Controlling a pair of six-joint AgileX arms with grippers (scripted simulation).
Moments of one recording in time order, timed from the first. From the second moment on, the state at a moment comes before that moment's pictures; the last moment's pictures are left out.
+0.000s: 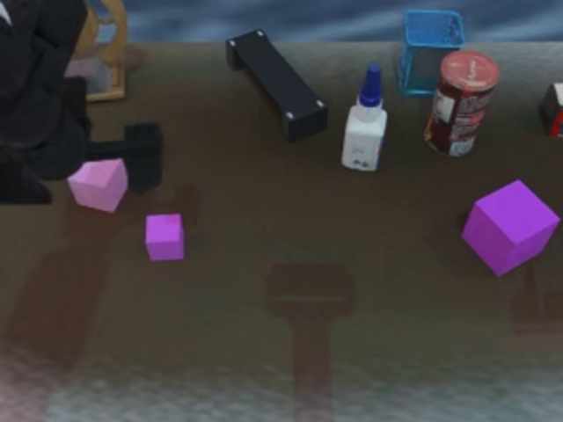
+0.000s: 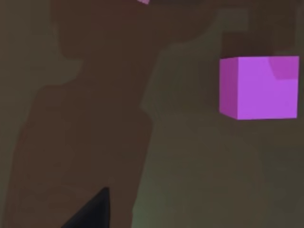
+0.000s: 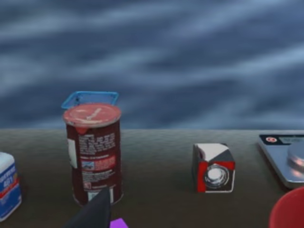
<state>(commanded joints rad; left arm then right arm) -0.26 1.63 1.24 -0.89 0.00 -0.31 0.00 0.00 0.00 0.00 0.00 0.00</state>
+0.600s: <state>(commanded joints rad) -0.33 2.11 1.65 -1.10 0.00 -0.40 0.00 0.00 0.00 0.00 0.00 0.00</state>
